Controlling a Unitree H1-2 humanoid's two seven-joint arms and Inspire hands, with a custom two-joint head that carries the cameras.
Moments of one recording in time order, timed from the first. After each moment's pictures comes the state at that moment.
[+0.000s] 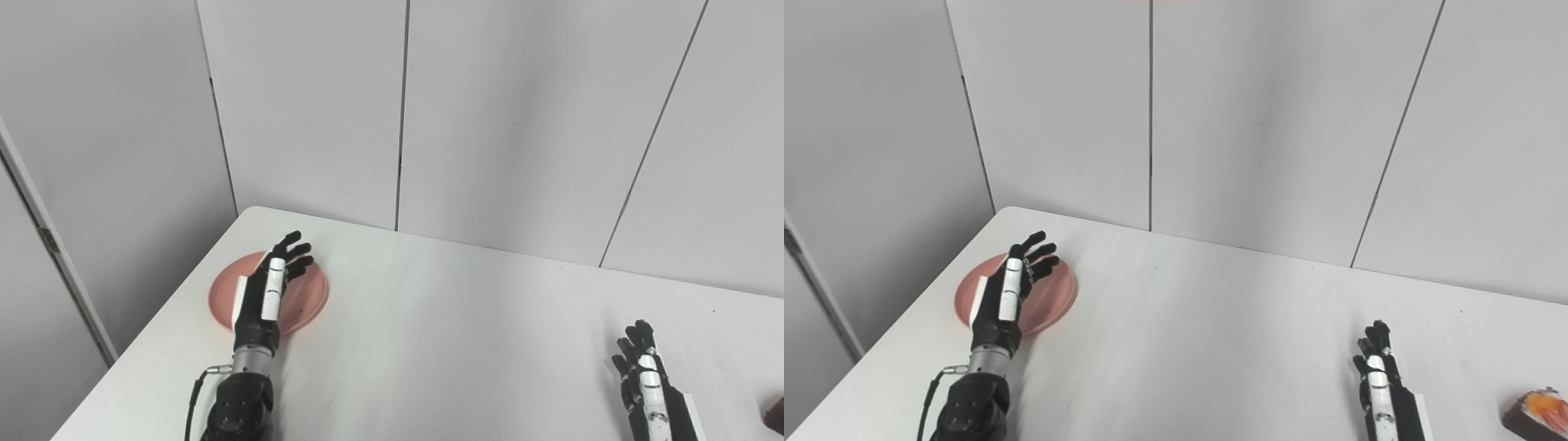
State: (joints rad) left arm -0.34 0.10 0.25 0.24 -0.06 -0.16 0.15; right arm -0.14 -0.07 -0.05 0.05 0.19 -0.11 0.10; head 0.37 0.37
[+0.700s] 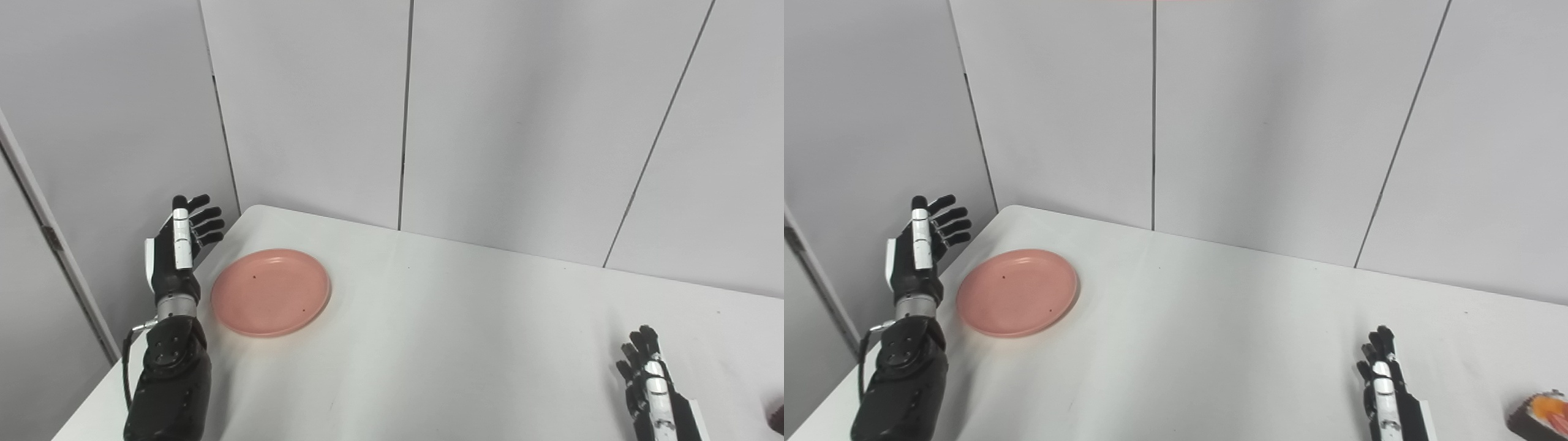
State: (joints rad) left arm -0.47 0.30 0.41 0.47 -0.18 -0.16 0.19; right arm -0.12 -0.08 -0.05 0.02 0.19 -0.09 0.10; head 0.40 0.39
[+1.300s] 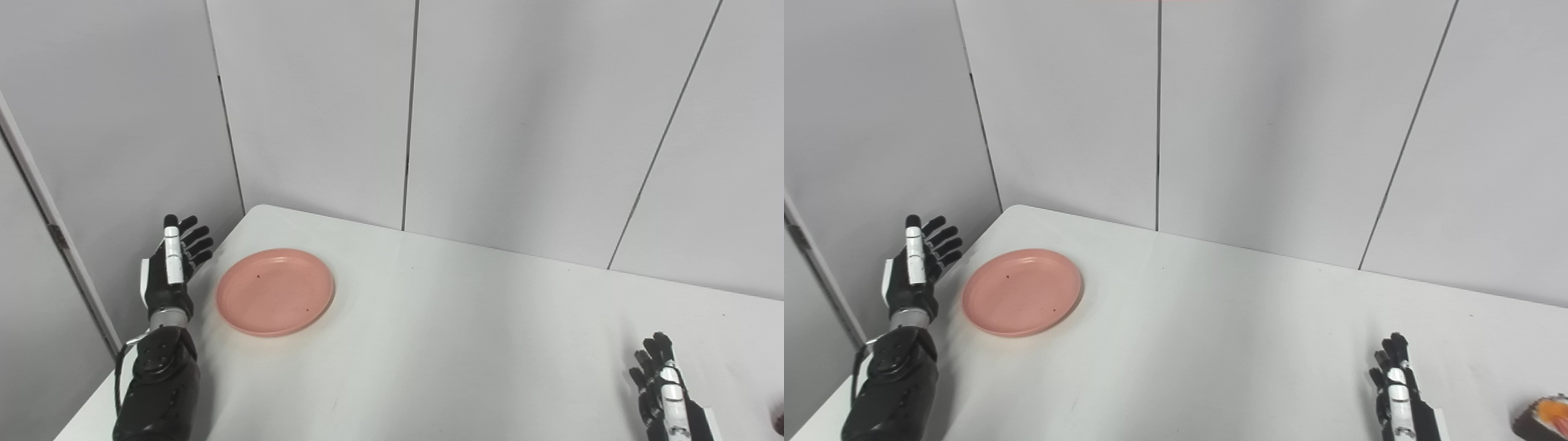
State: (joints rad) left arm -0.49 0.33 0.40 0.64 -0.26 -0.19 0.15; right arm -0.12 -0.10 -0.07 0.02 0.20 -0.09 0.10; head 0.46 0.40
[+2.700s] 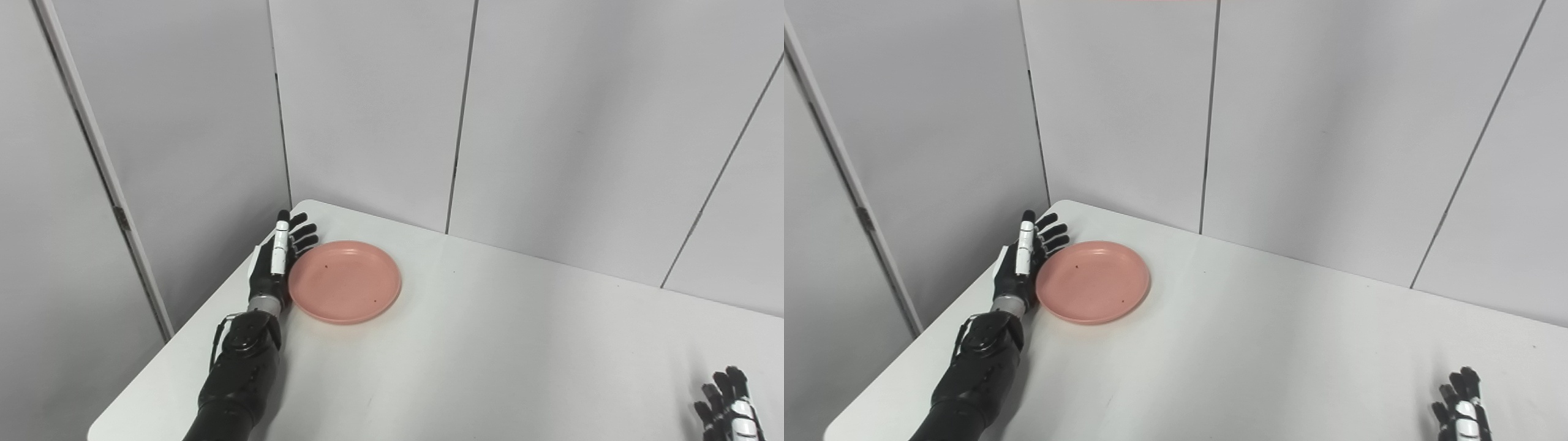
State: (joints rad) left arm -0.56 0.28 0.29 0.75 -0.28 -0.19 0.02; right arm -0.11 -0.11 -0.10 0.01 0.22 -0.05 0.10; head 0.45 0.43
